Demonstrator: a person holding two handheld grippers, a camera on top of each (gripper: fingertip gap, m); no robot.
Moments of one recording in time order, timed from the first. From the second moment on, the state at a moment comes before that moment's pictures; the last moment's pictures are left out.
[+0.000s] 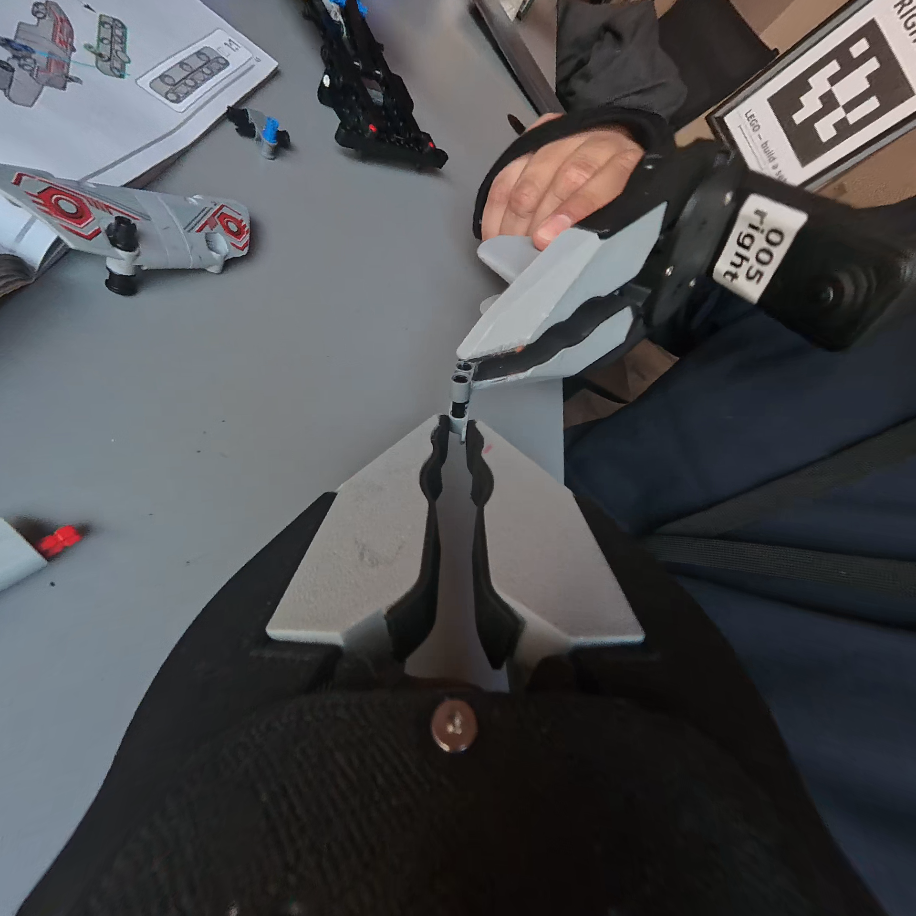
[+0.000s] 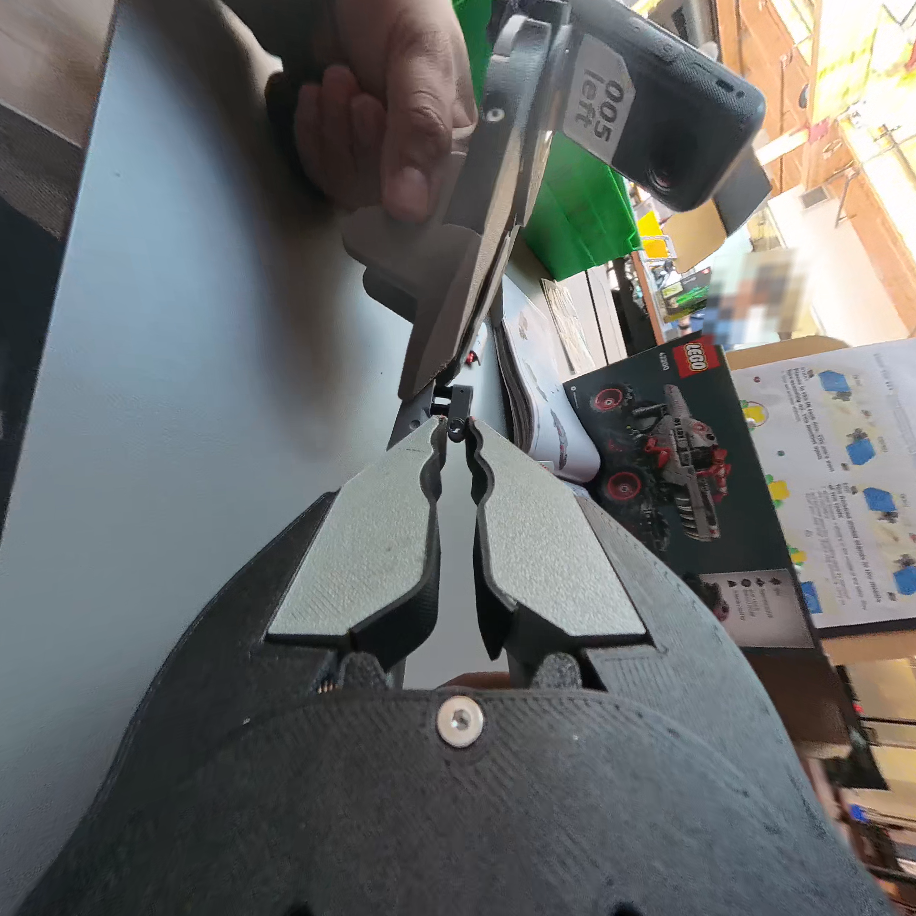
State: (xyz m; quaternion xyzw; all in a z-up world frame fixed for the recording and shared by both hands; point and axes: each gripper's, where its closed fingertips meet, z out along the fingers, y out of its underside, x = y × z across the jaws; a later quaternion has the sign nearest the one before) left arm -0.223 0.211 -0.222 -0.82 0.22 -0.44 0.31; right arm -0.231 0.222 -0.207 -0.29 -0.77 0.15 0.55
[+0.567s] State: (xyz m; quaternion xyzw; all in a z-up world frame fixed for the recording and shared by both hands) left arm -0.219 0.211 -0.240 -0.84 0.28 -0.33 0.32; right arm -0.227 0.221 -0.222 -0.23 -0.79 0.11 0.55
